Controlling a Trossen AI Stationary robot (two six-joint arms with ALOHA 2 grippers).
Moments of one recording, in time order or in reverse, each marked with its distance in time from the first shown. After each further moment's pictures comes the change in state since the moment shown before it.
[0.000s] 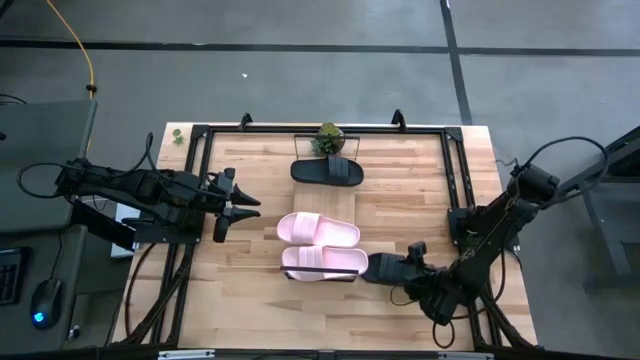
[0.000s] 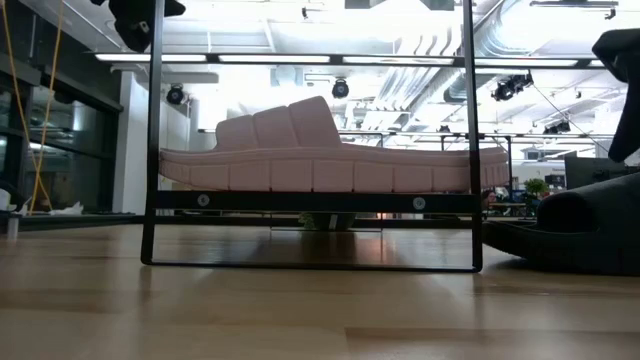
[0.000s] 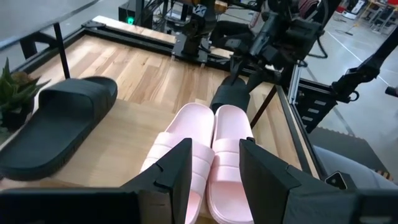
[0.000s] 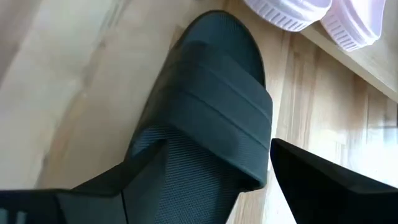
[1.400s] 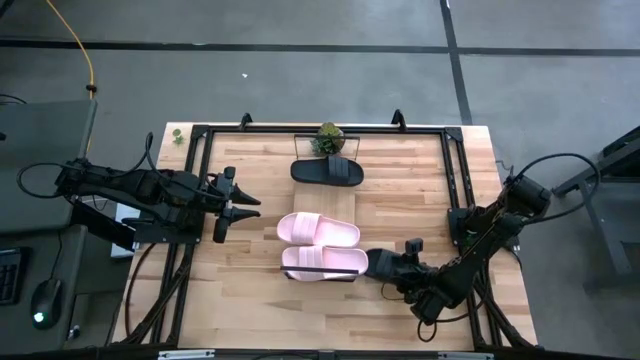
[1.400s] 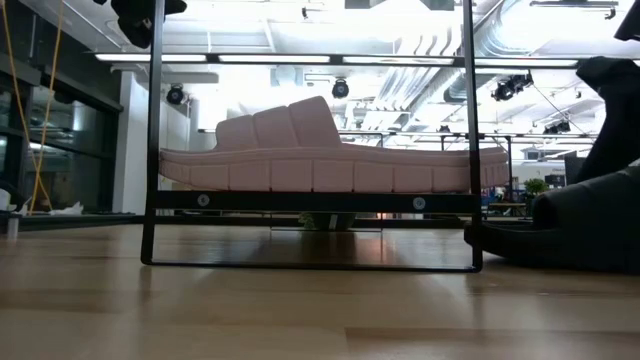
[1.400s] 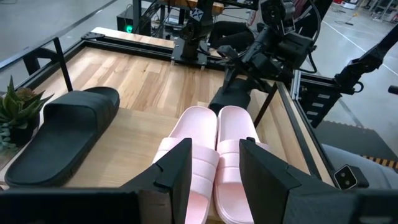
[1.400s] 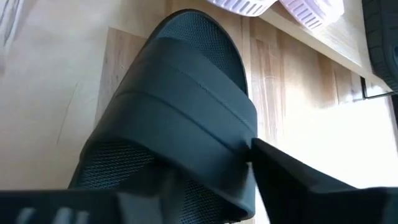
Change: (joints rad) left arm 0.000 0.000 0.000 0.011 0.000 0.080; right arm -0.050 0.136 0.000 0.026 0.136 0.161
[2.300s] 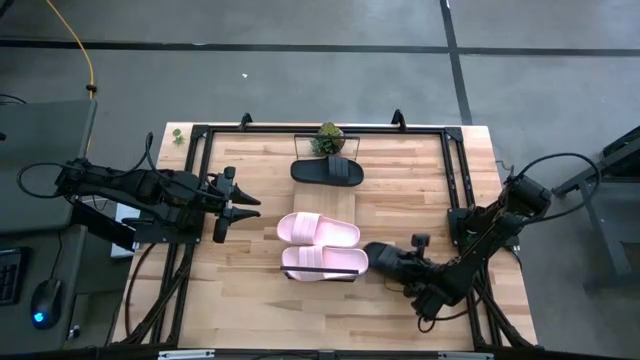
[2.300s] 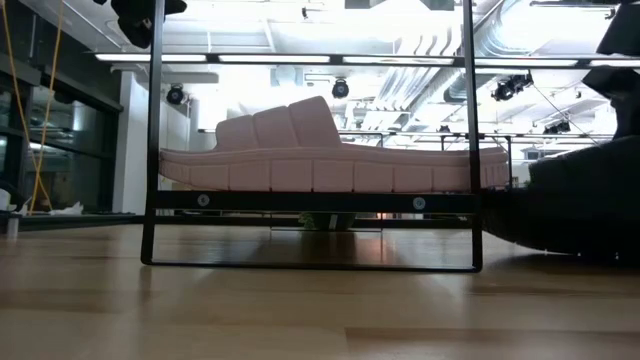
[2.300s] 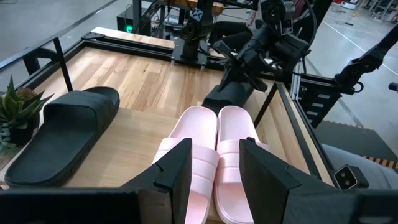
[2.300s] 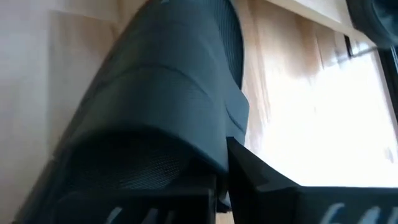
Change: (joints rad) left arm 0.000 0.000 0.000 0.000 0.000 0.000; right arm 0.000 -0.002 0.003 -0.144 -0.039 0.217
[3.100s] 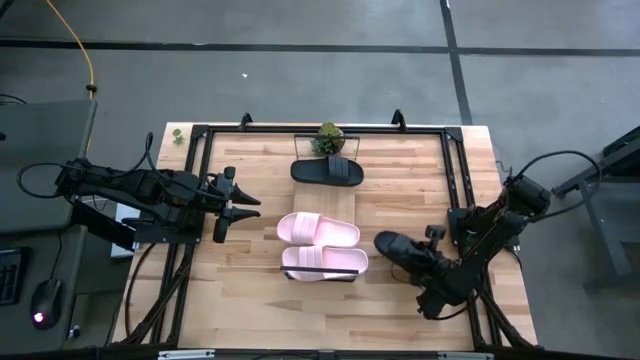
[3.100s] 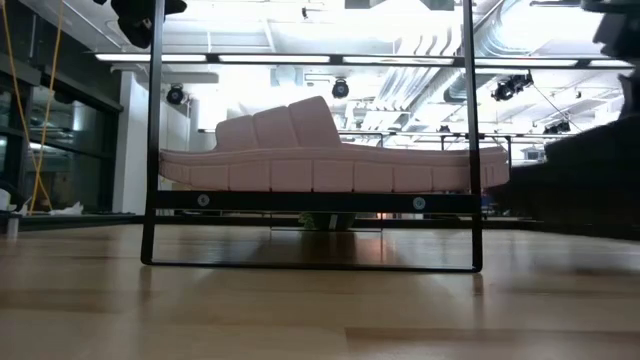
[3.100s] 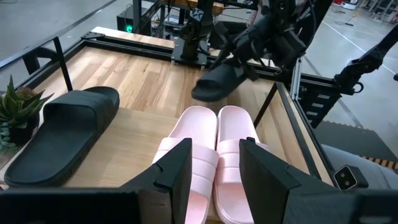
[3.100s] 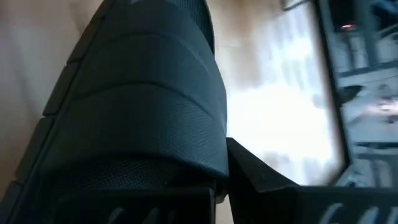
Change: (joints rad) left arm 0.000 0.000 0.000 0.000 0.000 -0.003; right arm 0.001 0.002 0.098 -0.412 -0.017 0.242
